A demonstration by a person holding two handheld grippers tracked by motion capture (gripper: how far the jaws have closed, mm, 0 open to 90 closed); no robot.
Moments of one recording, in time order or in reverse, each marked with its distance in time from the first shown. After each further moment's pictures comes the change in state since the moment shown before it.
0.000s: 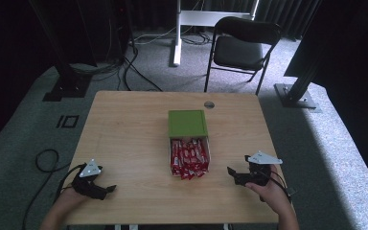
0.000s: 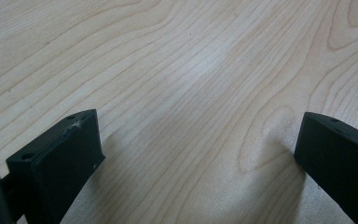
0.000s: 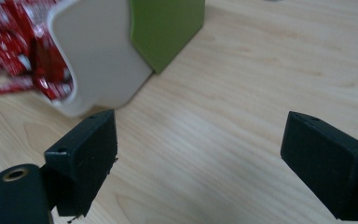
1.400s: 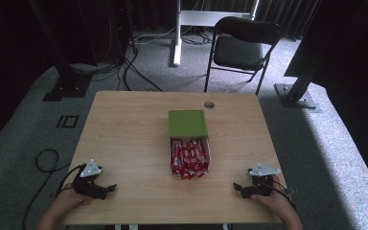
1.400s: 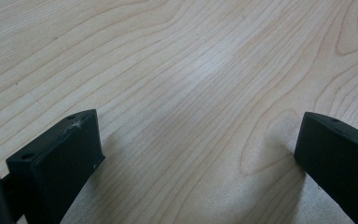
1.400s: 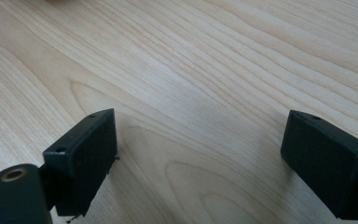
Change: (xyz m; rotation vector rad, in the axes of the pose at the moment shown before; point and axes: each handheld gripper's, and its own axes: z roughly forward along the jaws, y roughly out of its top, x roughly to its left) left arm -0.003 0.000 0.000 0.000 0.030 -0.031; right arm -0.025 -0.061 0.015 0.156 0.055 -0.091
